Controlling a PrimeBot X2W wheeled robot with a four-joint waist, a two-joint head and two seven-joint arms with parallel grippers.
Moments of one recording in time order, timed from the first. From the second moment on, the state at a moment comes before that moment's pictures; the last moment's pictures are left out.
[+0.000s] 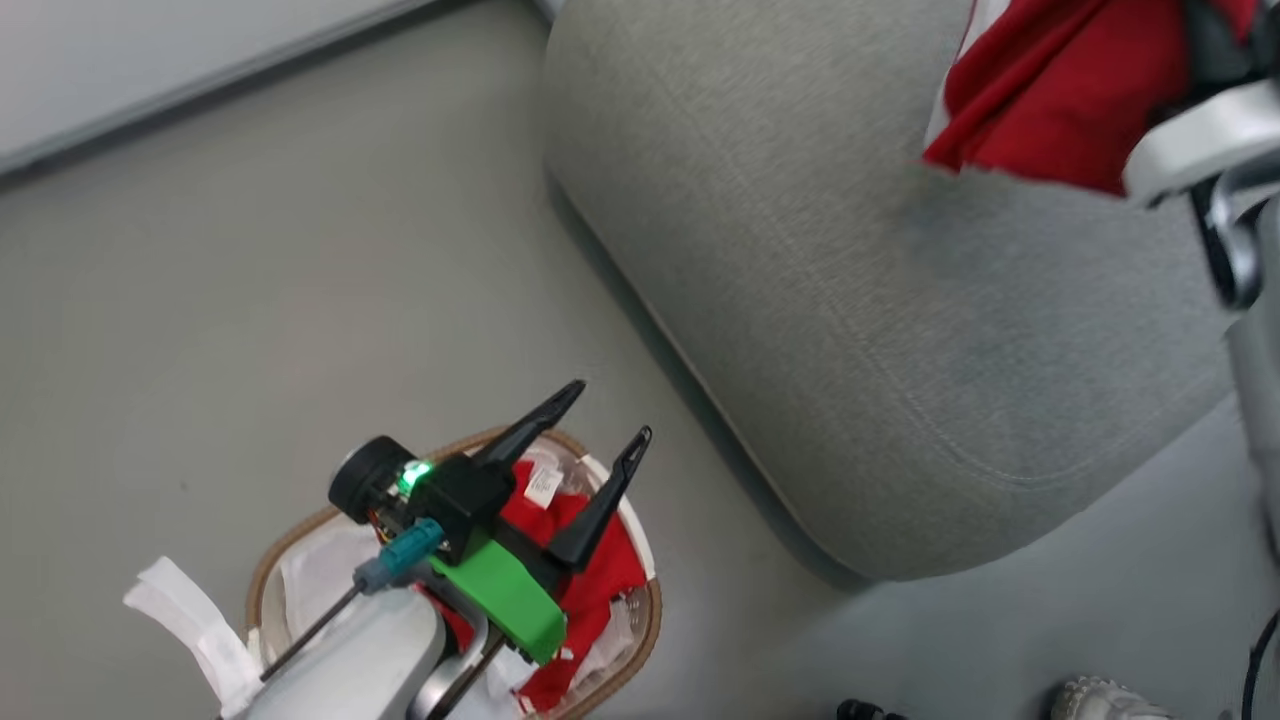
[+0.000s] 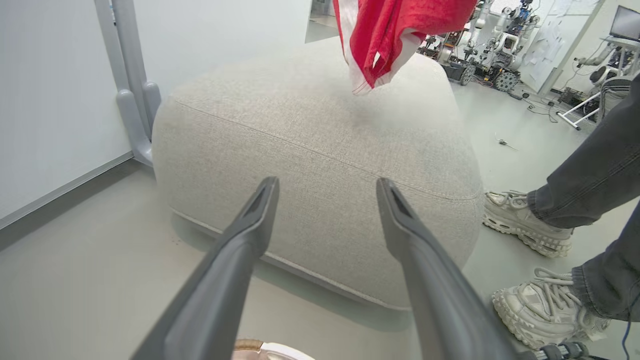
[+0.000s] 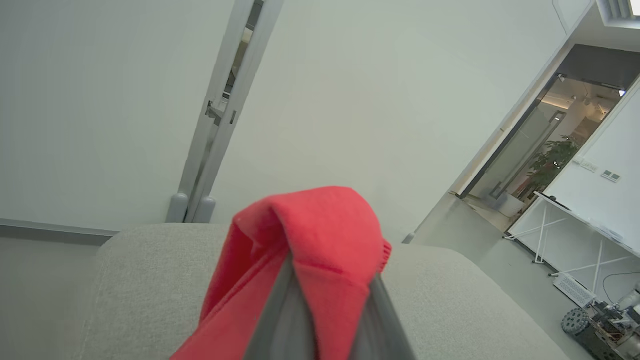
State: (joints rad) left arm -0.44 0.35 -0.82 0.23 -0.51 -0.13 -0.26; right arm -0.86 -0.30 0.04 0.49 -0.01 0.13 -0.24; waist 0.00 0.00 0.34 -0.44
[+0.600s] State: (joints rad) left arm -0.51 0.38 -0.82 0.19 -0.55 -0.13 -0.26; right arm -1.11 -0.31 -0.41 0.78 -0.29 0.13 -0.23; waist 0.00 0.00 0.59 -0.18
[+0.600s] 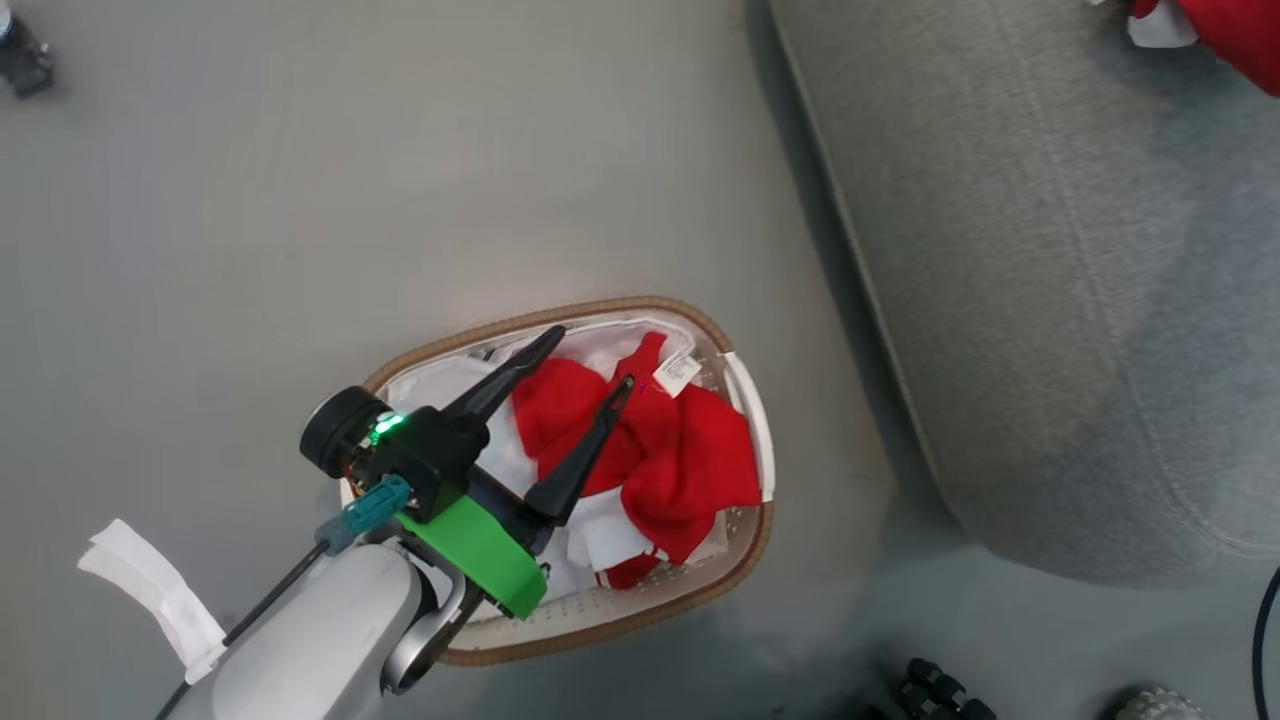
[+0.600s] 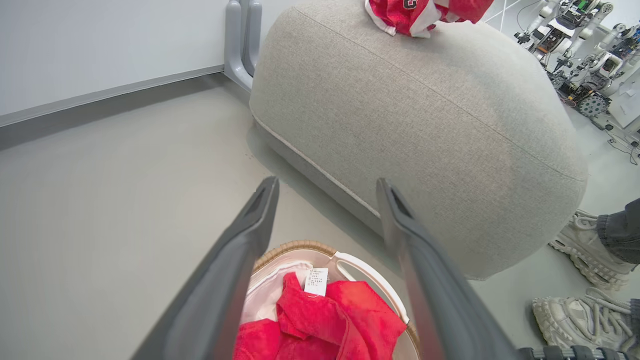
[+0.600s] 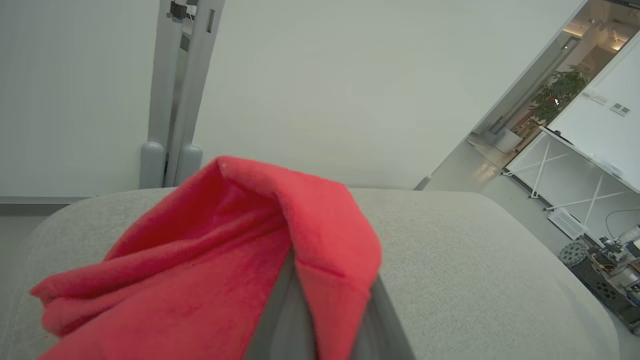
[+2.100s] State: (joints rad) left arm -0.22 0.19 -0.29 0.45 -0.42 -0.13 -0.26; right arm -0.32 -0.05 0.03 0.35 0.13 0.13 -0.26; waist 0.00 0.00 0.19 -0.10
